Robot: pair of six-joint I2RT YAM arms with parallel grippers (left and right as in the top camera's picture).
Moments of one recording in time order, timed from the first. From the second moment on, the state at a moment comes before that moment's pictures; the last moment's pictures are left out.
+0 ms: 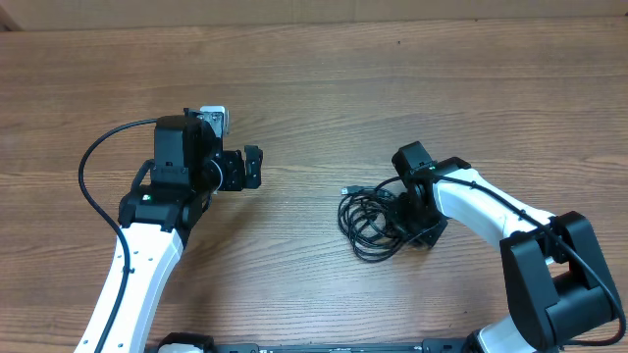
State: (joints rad) left arm -0.12 1.24 0.95 -0.53 0.16 -0.15; right arm 0.37 1.74 0.93 -0.83 -0.14 1.00
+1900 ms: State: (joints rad) left arm -0.12 1.25 1.22 -0.69 0.39 -0.19; right arm 0.22 1.81 2.17 -1.50 0.13 0.67
